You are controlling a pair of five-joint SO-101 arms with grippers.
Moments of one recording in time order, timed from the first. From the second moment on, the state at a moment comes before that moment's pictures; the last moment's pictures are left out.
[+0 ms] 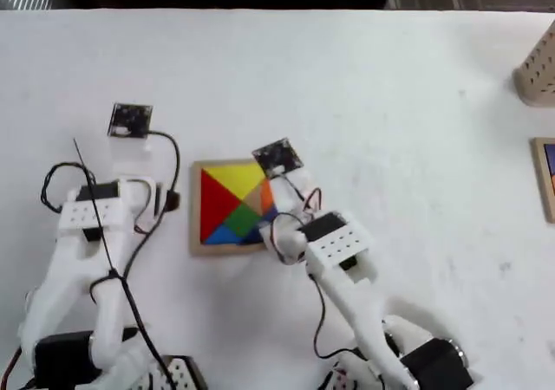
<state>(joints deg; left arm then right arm) -12.8 -20.0 53.3 43.6 -9.6 -33.1 -21.7 57.0 41.5 -0.8</state>
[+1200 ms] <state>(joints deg) -14.8 -20.0 53.3 42.1 -8.4 -34.4 -18.3 56.4 37.1 3.2</state>
